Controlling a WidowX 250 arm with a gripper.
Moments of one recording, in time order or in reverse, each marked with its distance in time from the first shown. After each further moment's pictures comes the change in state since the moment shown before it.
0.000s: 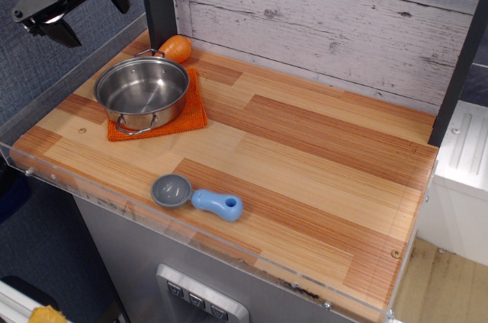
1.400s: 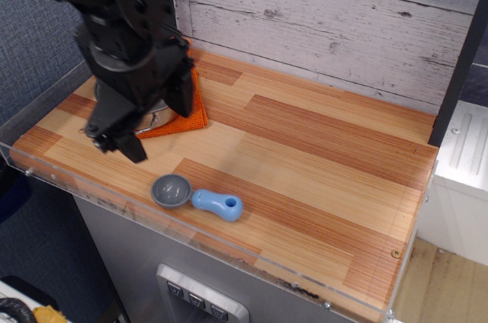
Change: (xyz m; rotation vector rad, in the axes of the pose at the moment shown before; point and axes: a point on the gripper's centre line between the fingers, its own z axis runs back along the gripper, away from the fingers) arm -0.128 0.007 0.023 0.198 0.192 0.243
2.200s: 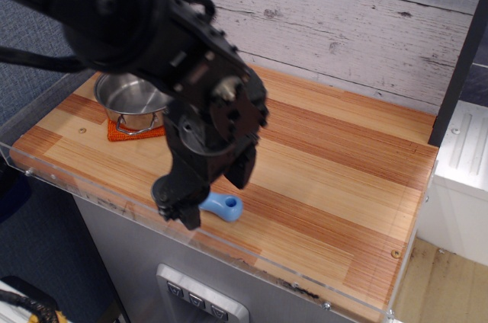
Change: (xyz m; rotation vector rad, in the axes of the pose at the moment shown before) arm -0.068 0.006 -0.038 0.081 0.011 -0.109
